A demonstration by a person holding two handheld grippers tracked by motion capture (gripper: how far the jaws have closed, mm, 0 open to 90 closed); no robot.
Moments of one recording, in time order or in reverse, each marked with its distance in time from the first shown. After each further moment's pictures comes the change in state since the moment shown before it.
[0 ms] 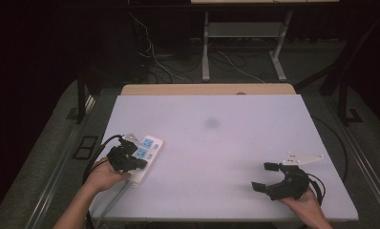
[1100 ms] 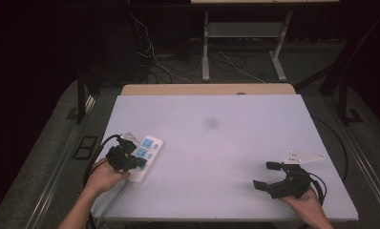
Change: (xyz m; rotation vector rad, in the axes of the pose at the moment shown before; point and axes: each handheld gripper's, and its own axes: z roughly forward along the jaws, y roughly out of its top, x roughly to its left) left arm -0.002 0.002 -0.005 -0.037 0.018 -0.029; right arm -0.004 0.000 -0.002 -0.004 -0.025 0.016
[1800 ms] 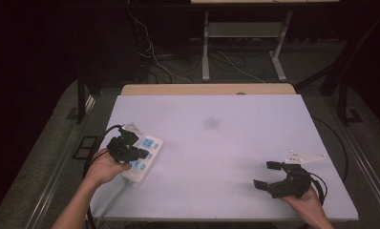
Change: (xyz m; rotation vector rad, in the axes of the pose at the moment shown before) left arm -0.002 0.027 -0.018 -0.020 0.013 0.042; right arm 0.000 0.000 -0.001 -0.002 -0.002 0.000
